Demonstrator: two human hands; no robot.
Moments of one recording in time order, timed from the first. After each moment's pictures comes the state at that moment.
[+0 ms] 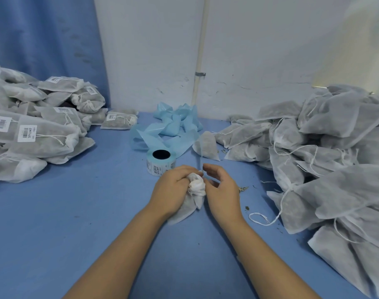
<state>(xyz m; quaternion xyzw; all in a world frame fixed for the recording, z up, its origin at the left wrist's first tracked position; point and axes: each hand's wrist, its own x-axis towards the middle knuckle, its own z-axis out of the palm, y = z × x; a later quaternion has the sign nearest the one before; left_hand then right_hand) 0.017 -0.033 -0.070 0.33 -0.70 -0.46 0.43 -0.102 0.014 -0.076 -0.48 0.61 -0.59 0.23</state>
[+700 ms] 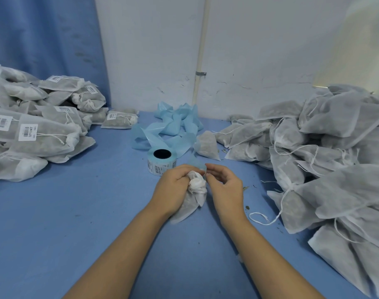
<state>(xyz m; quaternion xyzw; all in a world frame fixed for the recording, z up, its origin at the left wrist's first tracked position) 0.017 -0.034 -0.073 0.30 -0.69 -0.47 0.45 -0.103 0.013 -0.073 -0.43 0.57 -0.65 0.24</state>
